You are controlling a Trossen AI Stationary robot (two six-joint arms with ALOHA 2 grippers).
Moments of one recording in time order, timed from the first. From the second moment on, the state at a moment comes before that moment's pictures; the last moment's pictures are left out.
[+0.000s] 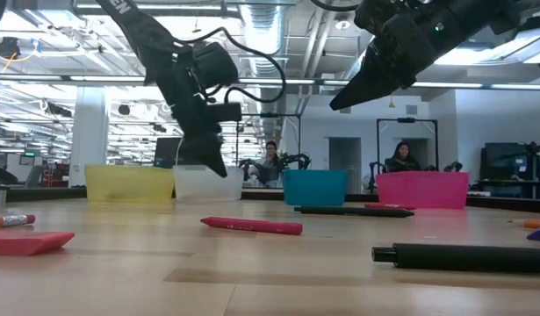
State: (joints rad) left arm 0.39 1.65 0.91 -0.20 -0.20 0.32; right arm 0.22 1.36 0.72 0.06 0.44 0.10
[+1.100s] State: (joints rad) left arm 0.37 1.55 0.91 -0.29 -0.14 0.28; right arm 0.22 1.36 0.72 0.06 0.44 0.10
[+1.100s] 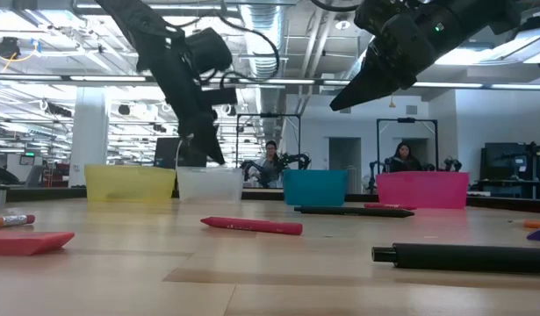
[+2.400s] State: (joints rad) left arm 0.29 1.30 0.30 0.82 0.15 0.08; right arm 0.21 1.36 0.72 0.06 0.44 0.13
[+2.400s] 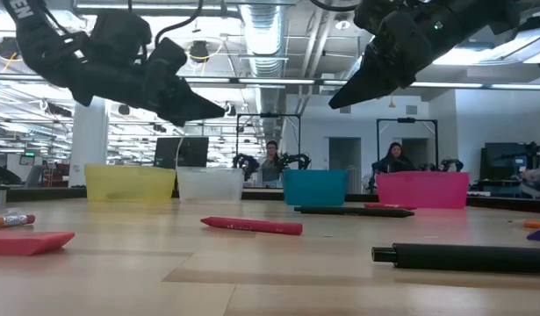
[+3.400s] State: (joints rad) left arm 0.29 1.30 0.29 0.77 0.08 0.14; right arm 0.21 1.45 0.94 -0.58 0.41 0.59
